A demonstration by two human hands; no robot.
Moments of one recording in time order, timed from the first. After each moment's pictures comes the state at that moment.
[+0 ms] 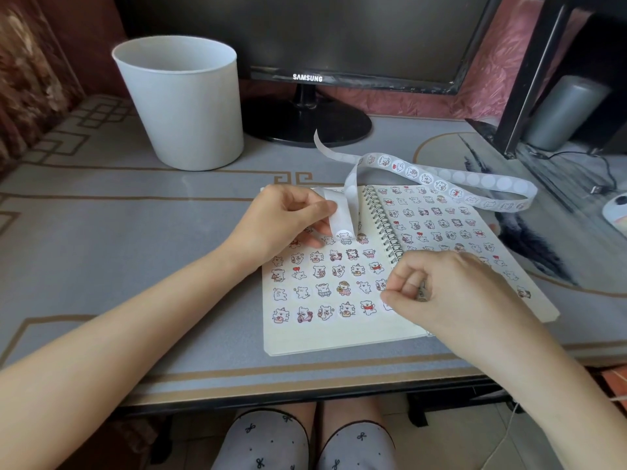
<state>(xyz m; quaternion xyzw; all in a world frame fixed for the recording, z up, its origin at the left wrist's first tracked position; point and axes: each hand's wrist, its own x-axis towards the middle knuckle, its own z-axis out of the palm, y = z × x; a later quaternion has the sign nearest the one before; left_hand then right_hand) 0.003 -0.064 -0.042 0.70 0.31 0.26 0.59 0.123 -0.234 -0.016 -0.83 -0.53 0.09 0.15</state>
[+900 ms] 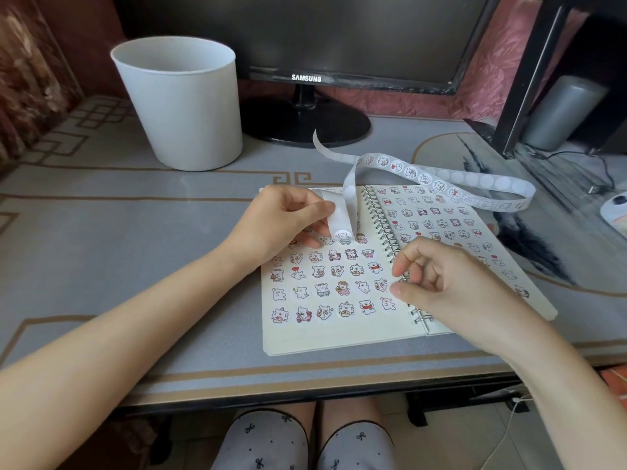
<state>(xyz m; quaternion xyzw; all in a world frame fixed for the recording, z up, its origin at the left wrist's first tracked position) 0.002 -0.063 -0.042 0.70 0.32 0.25 0.58 0.148 -0.231 -0.032 -0.78 -0.50 0.24 0.29</state>
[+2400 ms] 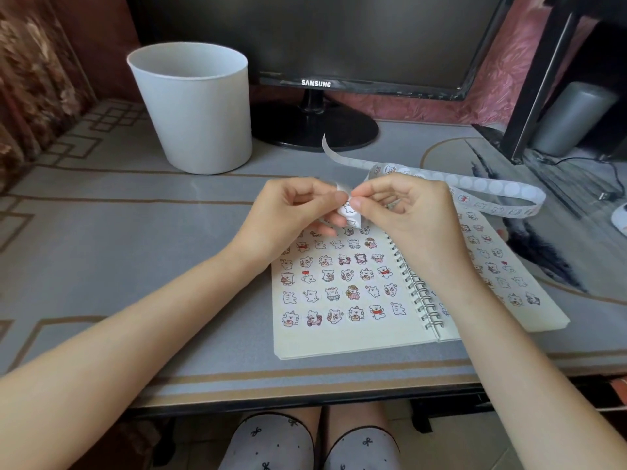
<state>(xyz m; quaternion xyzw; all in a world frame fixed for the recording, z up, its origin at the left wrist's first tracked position) 0.002 -0.058 -0.044 0.68 0.22 0.33 0.61 0.135 -0.153 -0.026 -0.67 -0.53 0.11 0.51</state>
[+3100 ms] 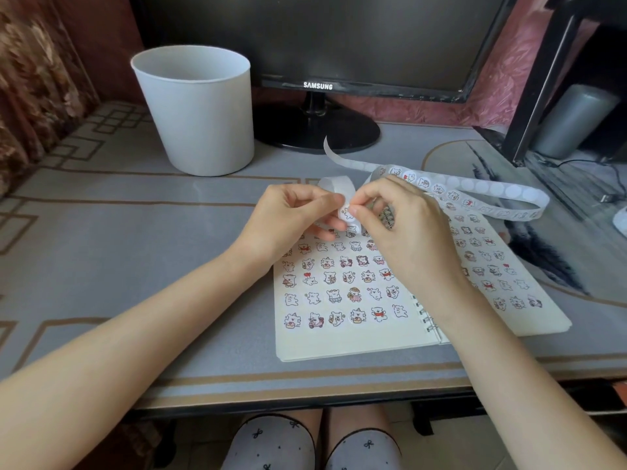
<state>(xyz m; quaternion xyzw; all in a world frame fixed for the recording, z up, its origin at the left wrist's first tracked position) 0.002 -0.061 -0.040 0.65 0.27 0.31 0.64 0.127 -0.157 -0.032 -0.71 -0.59 -0.06 0.38</state>
